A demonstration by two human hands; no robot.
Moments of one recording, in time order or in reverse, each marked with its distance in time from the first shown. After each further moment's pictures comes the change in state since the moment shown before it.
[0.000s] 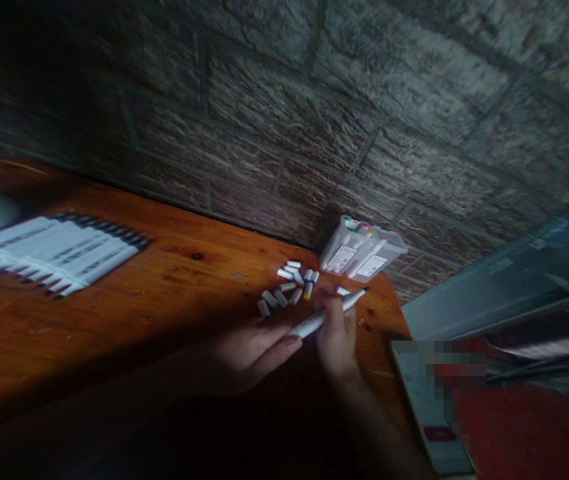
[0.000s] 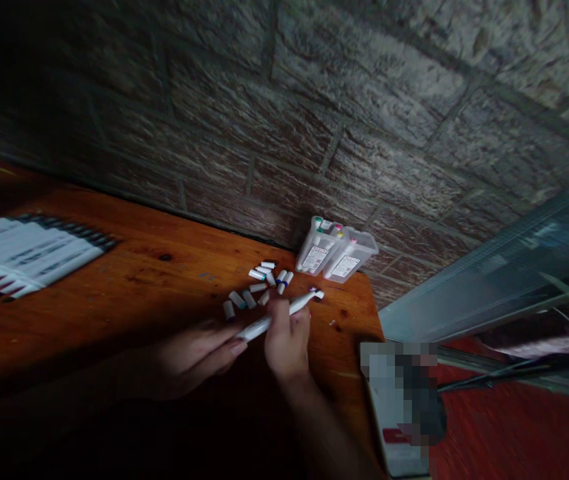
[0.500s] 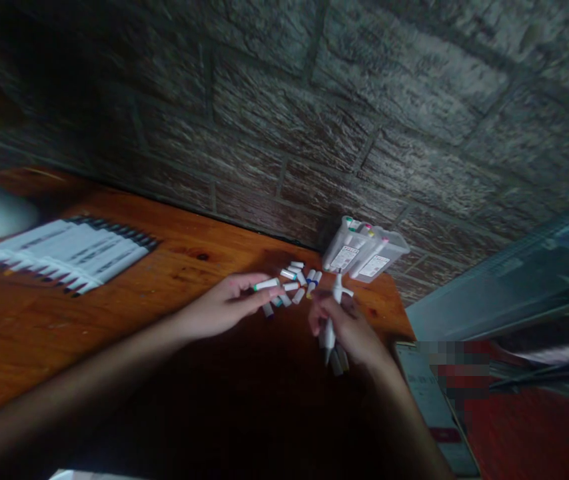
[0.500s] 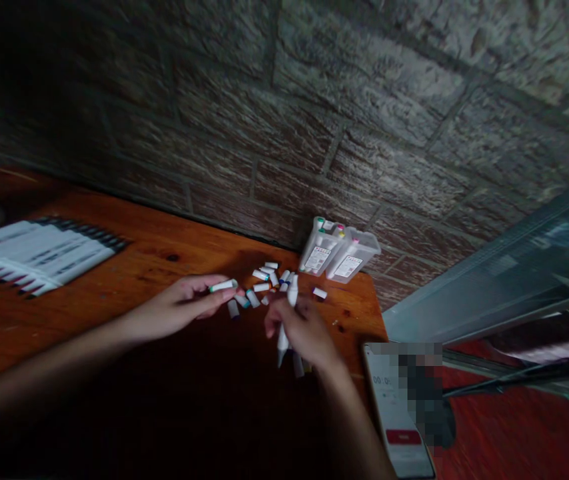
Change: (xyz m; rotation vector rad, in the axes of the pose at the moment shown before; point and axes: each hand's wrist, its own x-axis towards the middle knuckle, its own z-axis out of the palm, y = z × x) left_hand 0.011 -0.013 -0.038 -0.257 0.291 -0.182; right_hand 0.017 0.003 -0.026 -0.093 -0.661 0.205
